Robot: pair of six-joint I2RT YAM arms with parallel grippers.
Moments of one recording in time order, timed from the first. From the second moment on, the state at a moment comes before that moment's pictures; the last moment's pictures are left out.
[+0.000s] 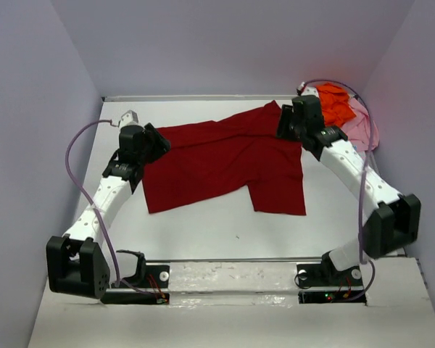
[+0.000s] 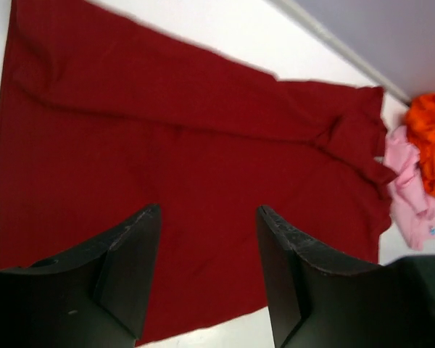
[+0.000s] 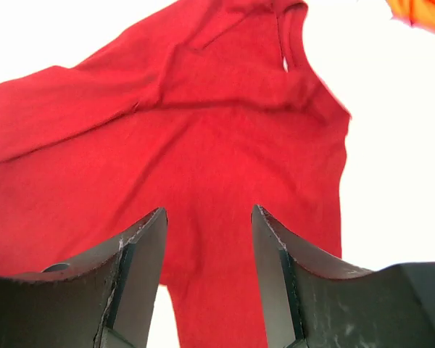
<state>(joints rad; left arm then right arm) -0.15 1.22 0.96 -0.17 -0.02 -0.66 0.36 1.64 1.49 -0.51 0.26 0.37</state>
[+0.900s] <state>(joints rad) -0.48 1.14 0.63 -0.34 -0.52 -0.80 0.60 1.30 0.86 -0.81 0.58 0.95</state>
